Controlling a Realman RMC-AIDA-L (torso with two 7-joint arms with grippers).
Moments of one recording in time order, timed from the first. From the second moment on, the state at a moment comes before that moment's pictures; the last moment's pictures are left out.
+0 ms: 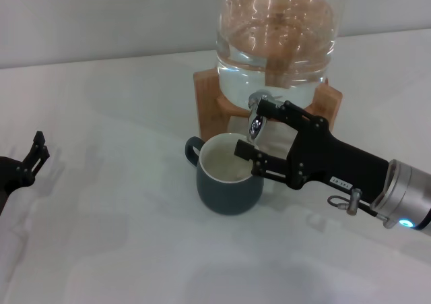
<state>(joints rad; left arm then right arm) -0.44 -2.09 2.78 0.12 -1.24 1.11 -0.09 0.36 1.99 -2.06 -0.35 -0.17 -1.46 0.60</state>
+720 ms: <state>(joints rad) -0.44 -2.09 2.78 0.12 -1.24 1.11 -0.09 0.36 1.98 -2.06 -0.35 -0.17 -1.47 0.60</state>
